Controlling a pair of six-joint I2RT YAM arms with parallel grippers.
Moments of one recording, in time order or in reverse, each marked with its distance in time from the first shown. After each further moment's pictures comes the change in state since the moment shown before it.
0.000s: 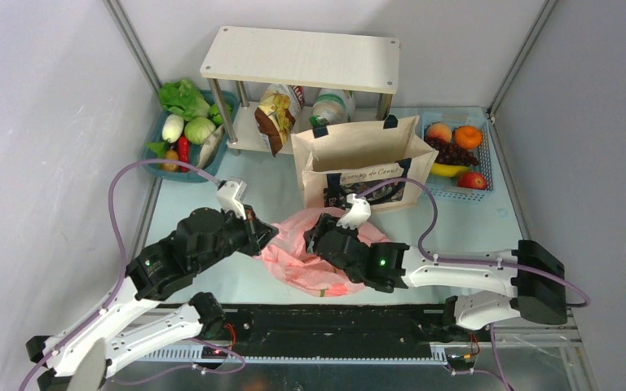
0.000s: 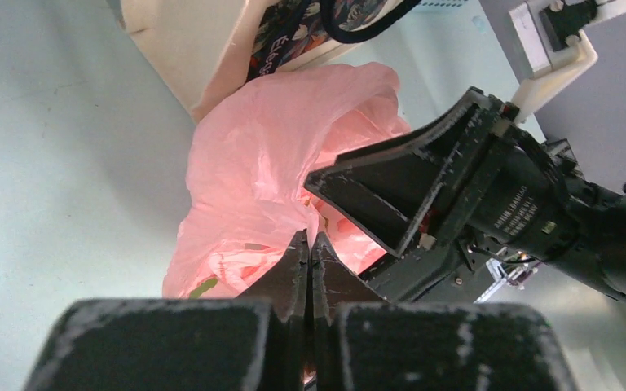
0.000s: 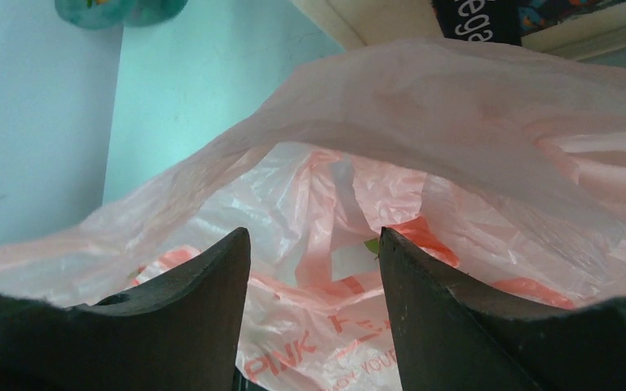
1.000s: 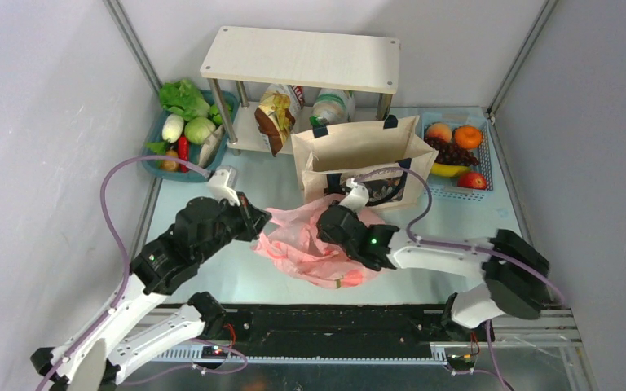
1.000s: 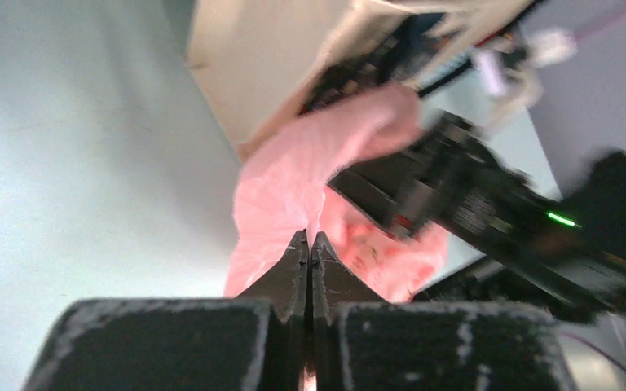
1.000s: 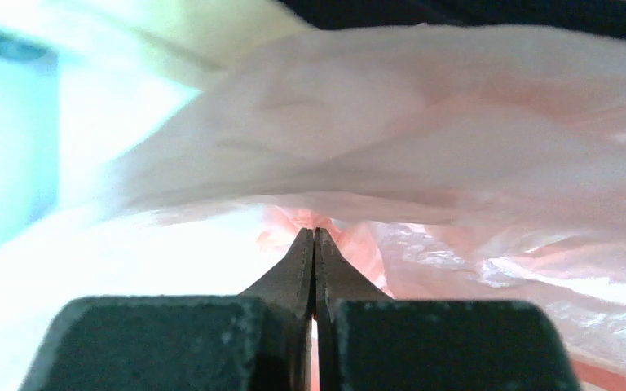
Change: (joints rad) left arm 0.113 0.026 -0.012 0.064 0.004 -0.023; right arm -0.204 0.187 0.000 0.129 -0.134 -0.004
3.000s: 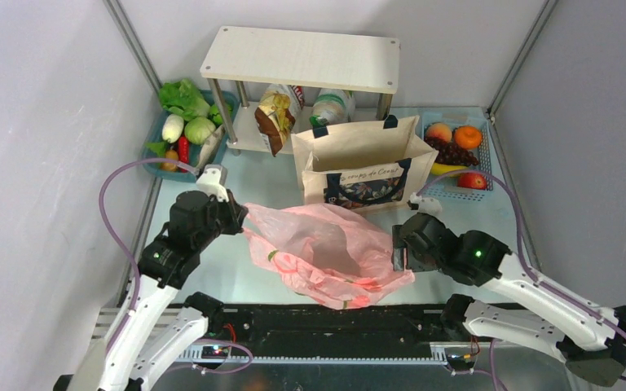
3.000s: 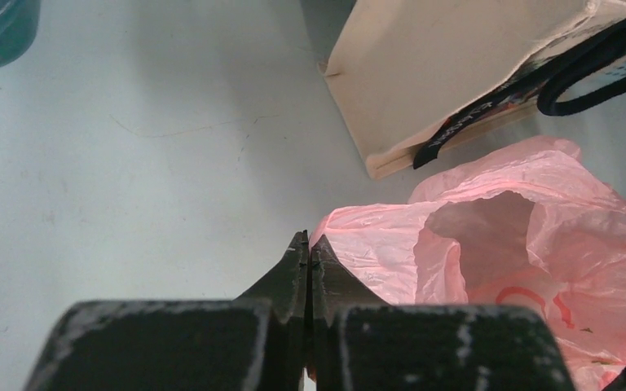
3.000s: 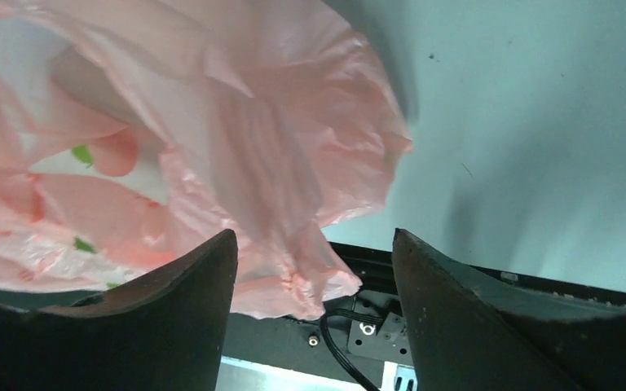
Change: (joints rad) left arm 0.387 -0.002 -0.107 0.040 0.142 0.284; right arm -0.134 -0.723 -0.007 -1.021 -0.236 -0.340
